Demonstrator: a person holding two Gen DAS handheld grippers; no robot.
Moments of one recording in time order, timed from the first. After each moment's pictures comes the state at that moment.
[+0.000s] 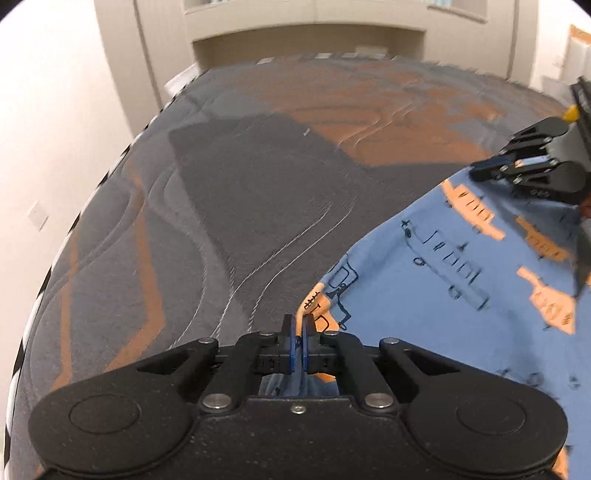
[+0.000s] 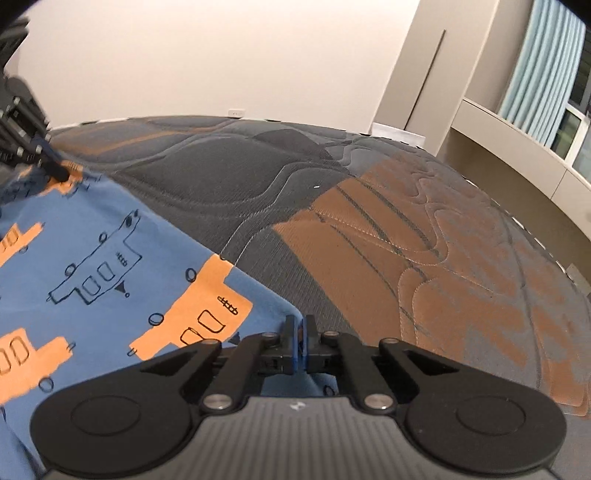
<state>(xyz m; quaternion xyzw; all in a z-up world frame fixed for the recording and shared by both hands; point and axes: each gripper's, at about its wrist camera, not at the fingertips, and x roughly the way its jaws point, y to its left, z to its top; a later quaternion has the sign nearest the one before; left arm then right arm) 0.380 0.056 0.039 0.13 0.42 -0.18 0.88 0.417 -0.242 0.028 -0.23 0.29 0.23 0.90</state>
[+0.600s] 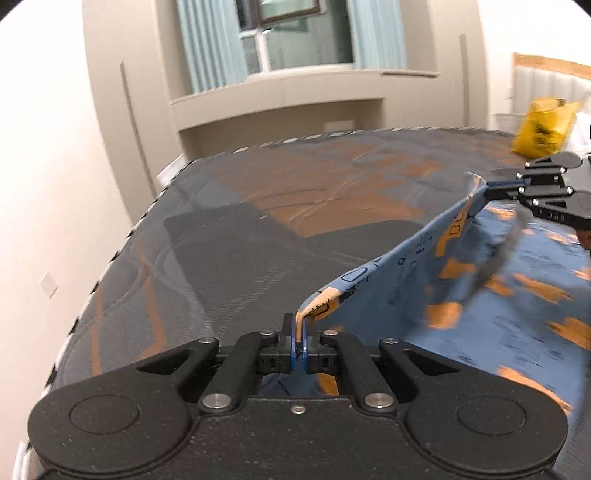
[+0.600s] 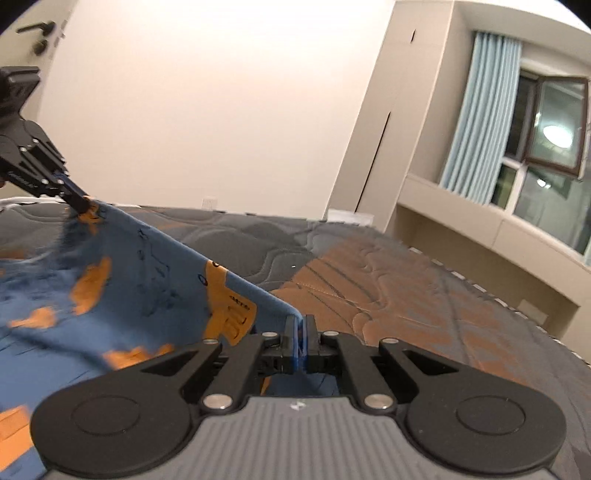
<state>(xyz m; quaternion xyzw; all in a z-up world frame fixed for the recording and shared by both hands) 0.214 0.042 0.110 0.14 0.27 -0.24 0.92 0.219 -0.281 0.075 -0.19 0.14 0.18 0.95</state>
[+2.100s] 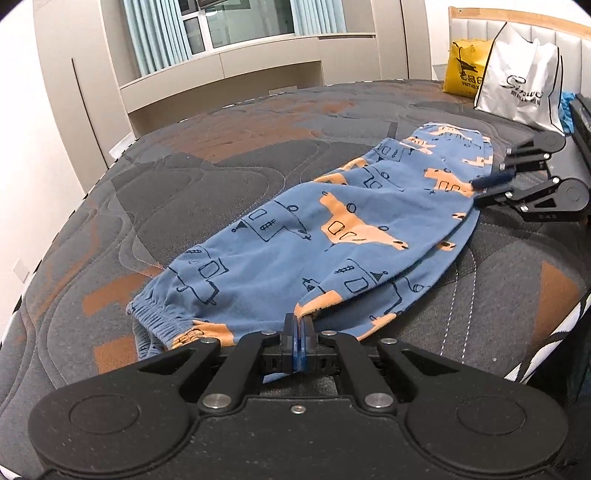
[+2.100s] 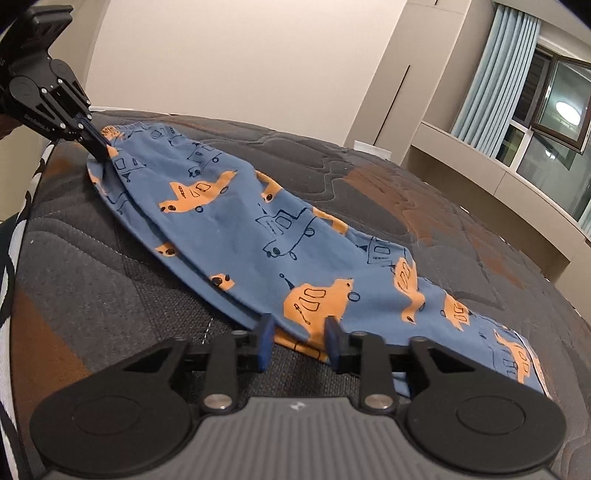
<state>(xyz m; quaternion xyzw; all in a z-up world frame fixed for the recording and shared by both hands) 0.070 0.034 0.036 0.19 0.31 -0.28 0.89 0.045 -0.259 -0.012 -0.24 0.24 0.16 0.93</state>
